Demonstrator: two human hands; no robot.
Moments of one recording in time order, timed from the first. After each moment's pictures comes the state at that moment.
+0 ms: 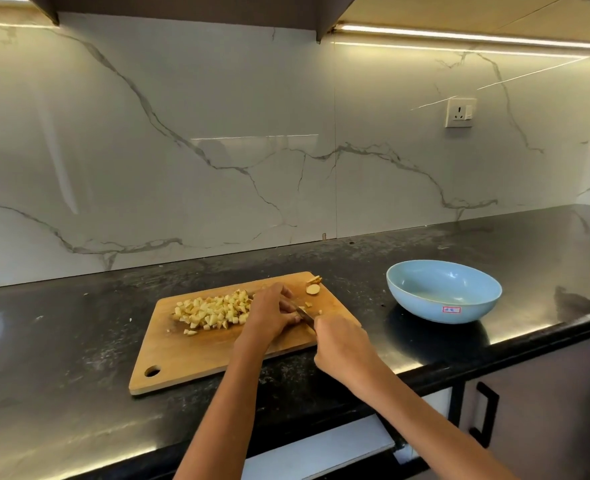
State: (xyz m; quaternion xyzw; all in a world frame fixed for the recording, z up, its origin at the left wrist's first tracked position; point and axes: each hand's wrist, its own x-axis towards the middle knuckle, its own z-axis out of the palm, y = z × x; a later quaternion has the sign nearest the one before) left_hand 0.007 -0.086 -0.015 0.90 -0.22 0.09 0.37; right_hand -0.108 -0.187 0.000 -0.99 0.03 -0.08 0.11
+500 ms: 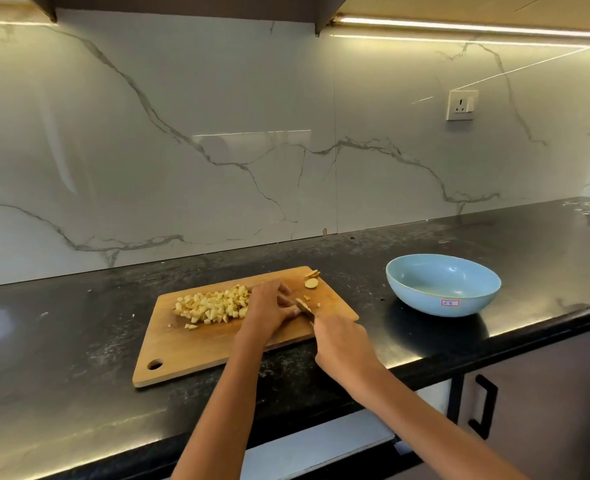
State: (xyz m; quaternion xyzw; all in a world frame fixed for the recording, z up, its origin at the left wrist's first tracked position) left_hand 0.007 -0.085 -0.014 0.90 -0.20 0.10 0.37; right_hand -0.114 -0.186 -0.005 -0.99 0.02 -0.09 0.08
